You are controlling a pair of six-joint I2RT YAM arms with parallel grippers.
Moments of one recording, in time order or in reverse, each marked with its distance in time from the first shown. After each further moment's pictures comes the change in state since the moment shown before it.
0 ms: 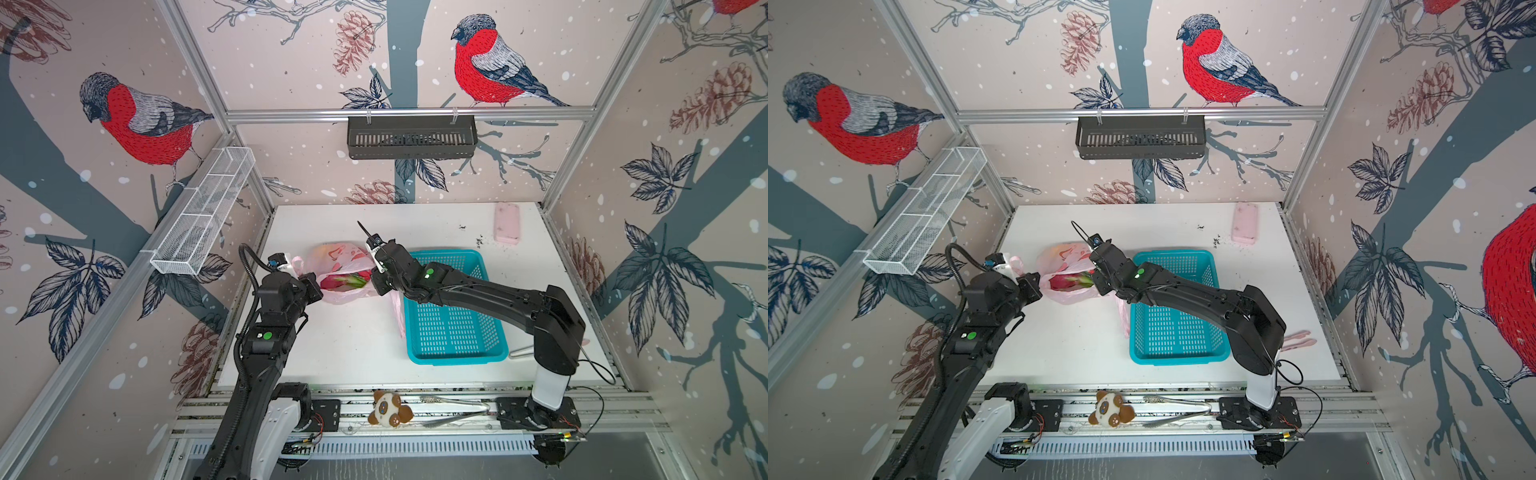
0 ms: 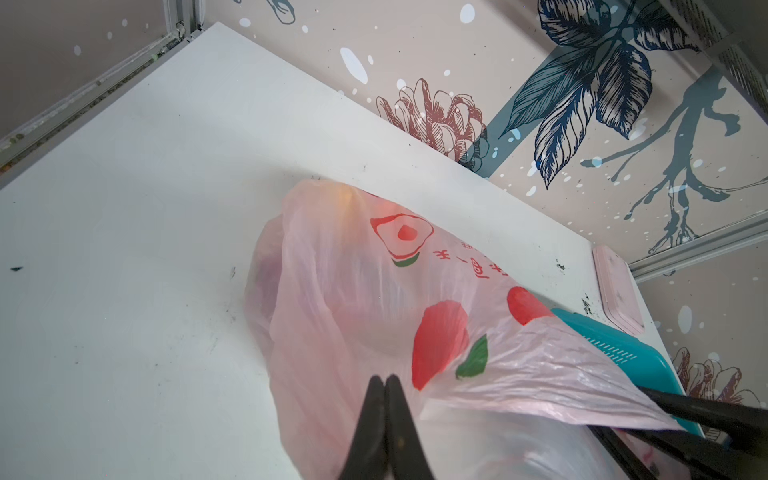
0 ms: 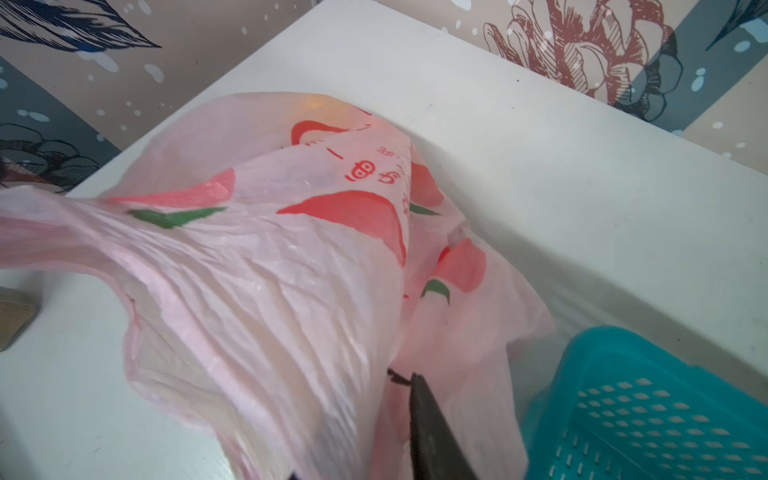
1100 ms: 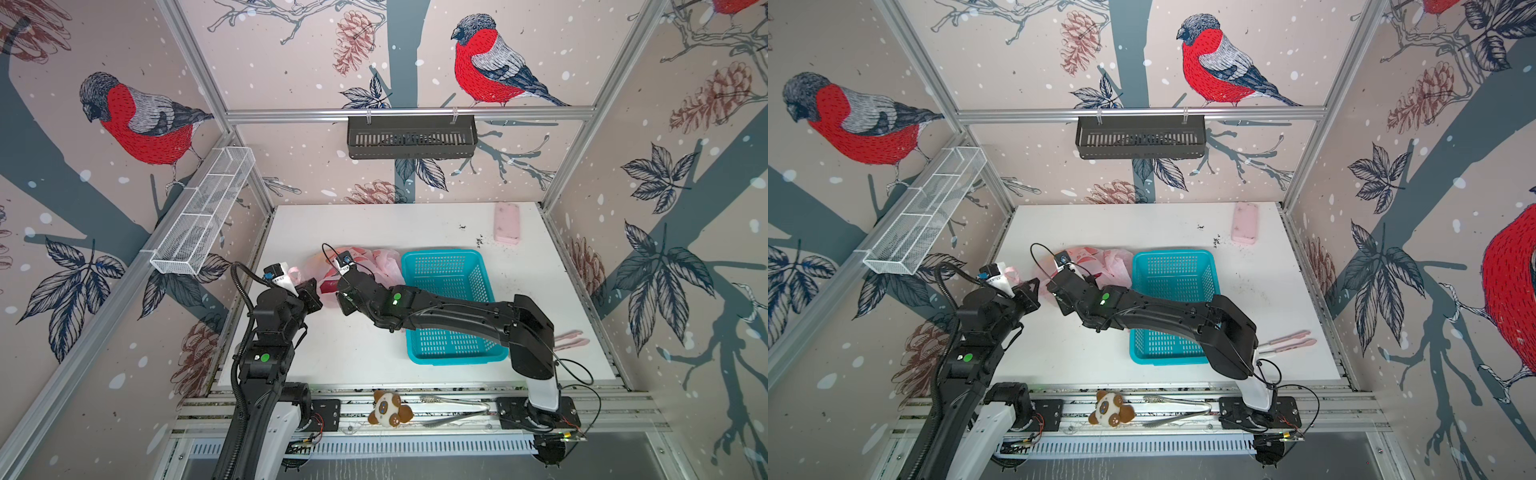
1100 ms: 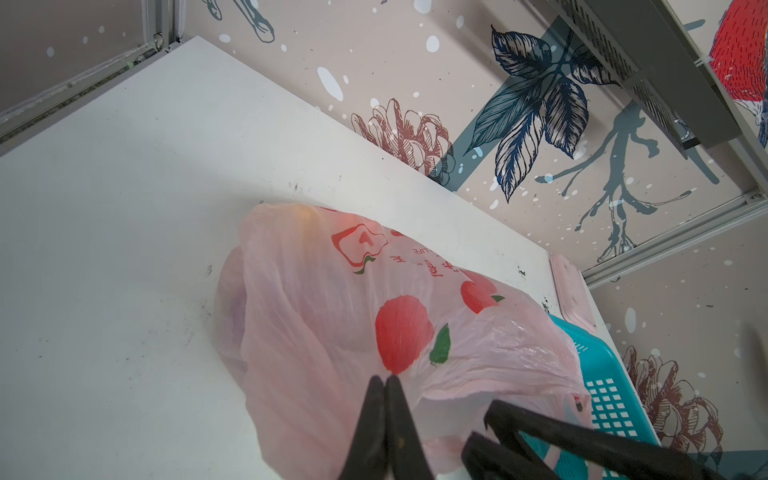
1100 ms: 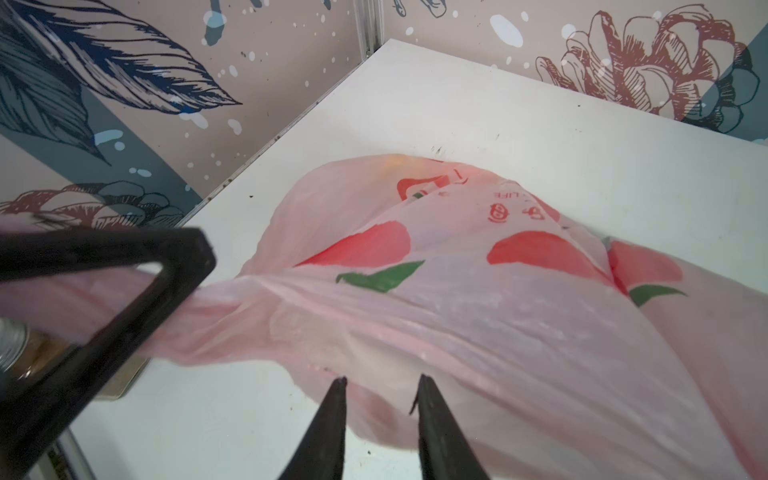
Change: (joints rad) left arm 0.000 -0.154 -0.075 0.023 0.047 -0.042; right arm 0.195 0.171 0.194 0.067 0.151 0.154
